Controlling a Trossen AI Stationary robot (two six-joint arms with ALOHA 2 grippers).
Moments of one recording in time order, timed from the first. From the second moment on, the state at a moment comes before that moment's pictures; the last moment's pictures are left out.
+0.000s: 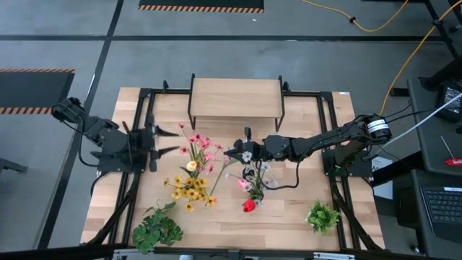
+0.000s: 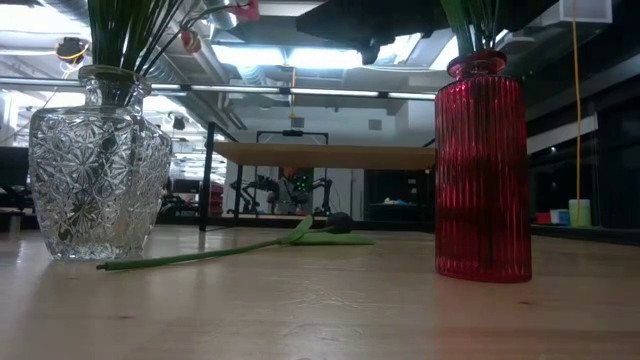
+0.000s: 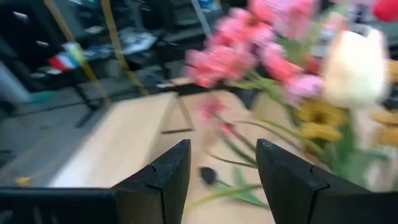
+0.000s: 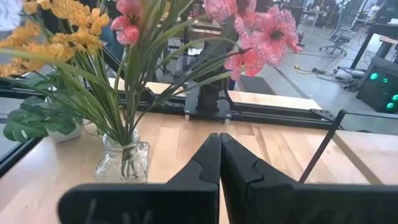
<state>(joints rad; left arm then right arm) -0.54 0.65 0.82 -0.49 -0.74 0.02 0.14 1.60 0.91 0.56 0.16 -0.08</state>
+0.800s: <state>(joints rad) -0.24 0.56 0.82 -0.65 -0.82 0.03 0.14 1.60 0.91 0.56 0.16 -0.11</state>
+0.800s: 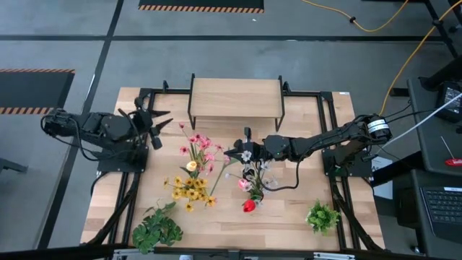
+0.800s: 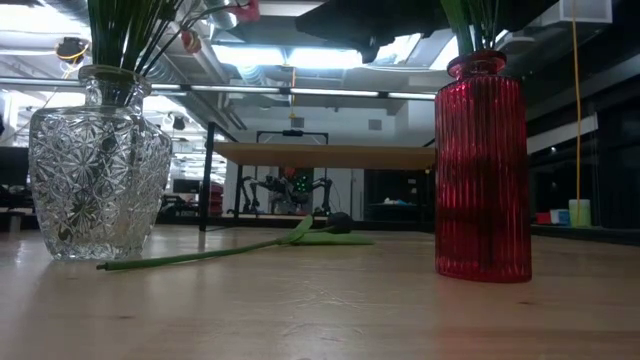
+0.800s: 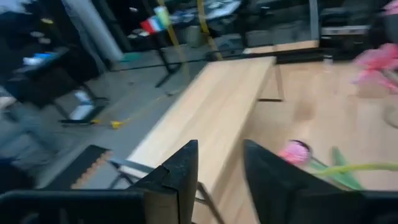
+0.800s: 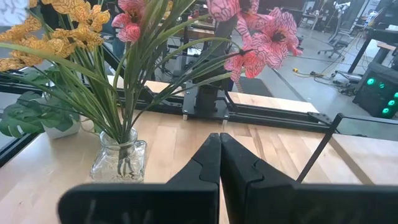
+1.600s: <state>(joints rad) 0.03 0.47 0.46 -0.35 -0.47 0.02 0.14 1.60 0.91 0.54 0.16 -0.16</state>
